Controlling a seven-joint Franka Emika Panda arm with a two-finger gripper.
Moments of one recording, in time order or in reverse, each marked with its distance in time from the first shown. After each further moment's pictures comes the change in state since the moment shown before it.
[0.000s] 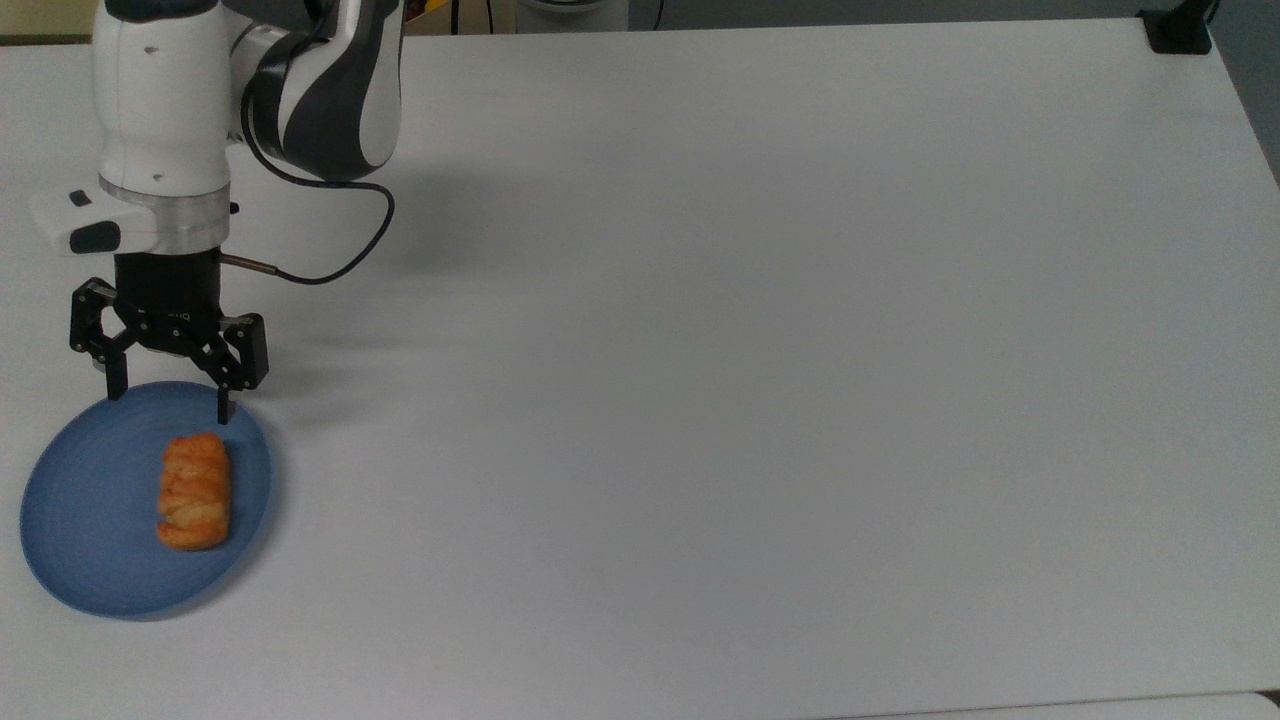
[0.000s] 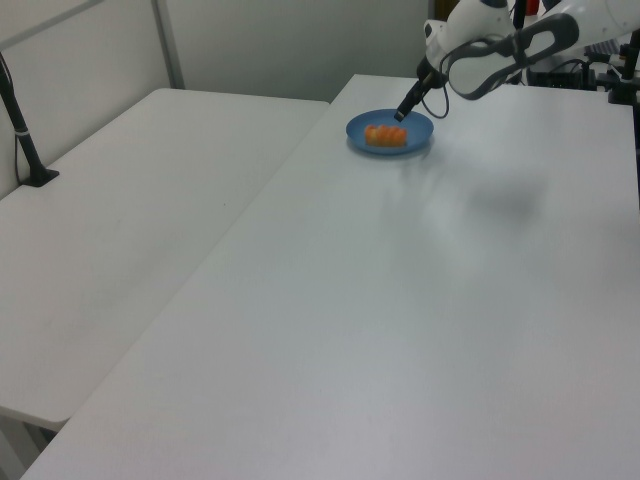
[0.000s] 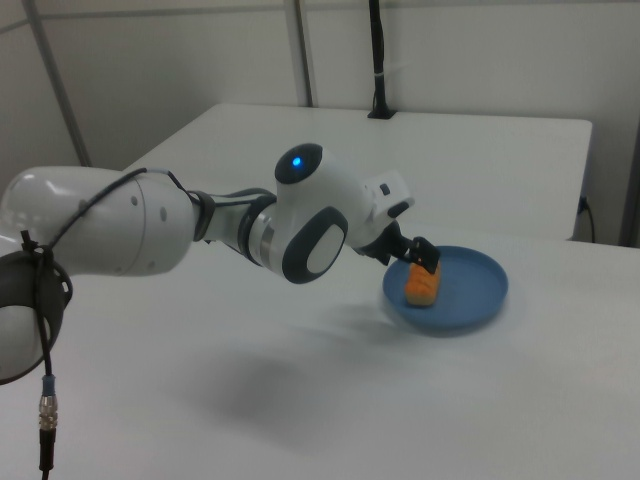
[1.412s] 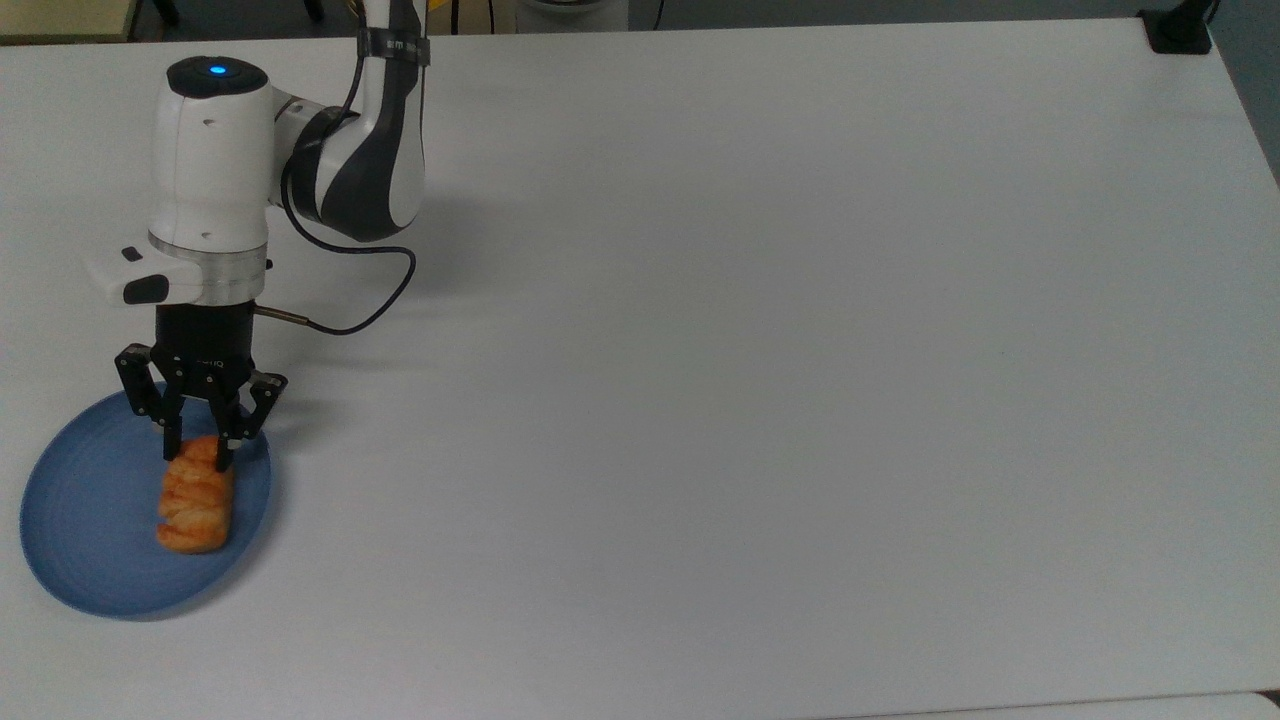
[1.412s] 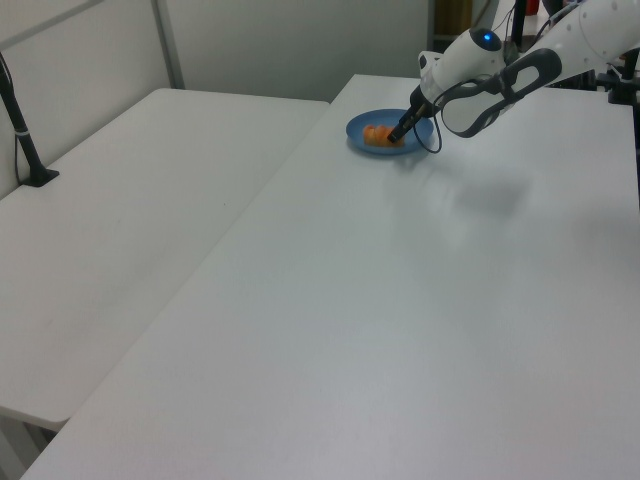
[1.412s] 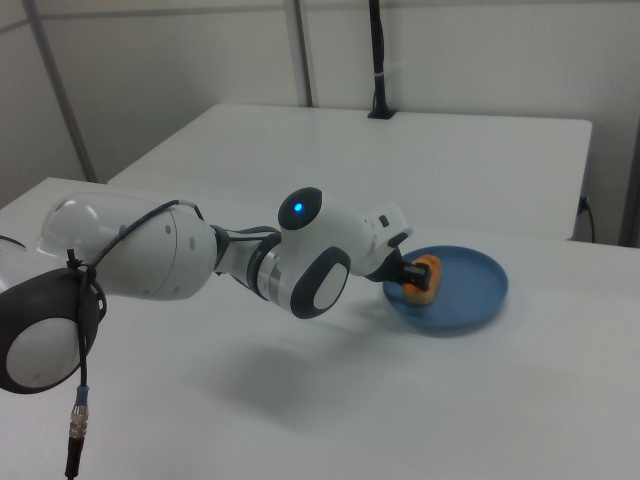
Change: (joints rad) arm 0.007 0.120 0.004 0.010 -0.001 0.186 -0.004
